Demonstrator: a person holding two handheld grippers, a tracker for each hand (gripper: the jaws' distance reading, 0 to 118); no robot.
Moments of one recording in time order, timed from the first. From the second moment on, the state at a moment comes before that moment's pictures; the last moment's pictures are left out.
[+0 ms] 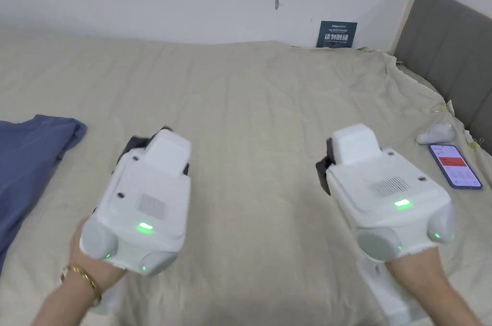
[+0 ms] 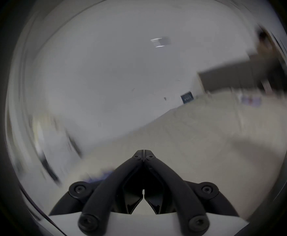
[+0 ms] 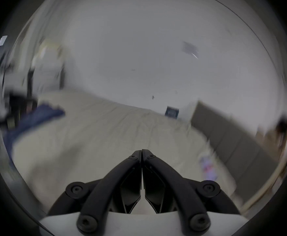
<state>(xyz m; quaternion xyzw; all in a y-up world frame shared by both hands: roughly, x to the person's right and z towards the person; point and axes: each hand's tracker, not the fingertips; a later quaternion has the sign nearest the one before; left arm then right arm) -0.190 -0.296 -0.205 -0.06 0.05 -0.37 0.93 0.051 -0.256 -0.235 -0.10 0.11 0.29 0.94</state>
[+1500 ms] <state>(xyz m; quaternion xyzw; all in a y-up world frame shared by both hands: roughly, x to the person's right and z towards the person) -0.218 -0.306 -0.194 -0.07 0.10 -0.03 0.99 0.074 -0.292 -0.228 -0.11 0.06 0.03 0.99</state>
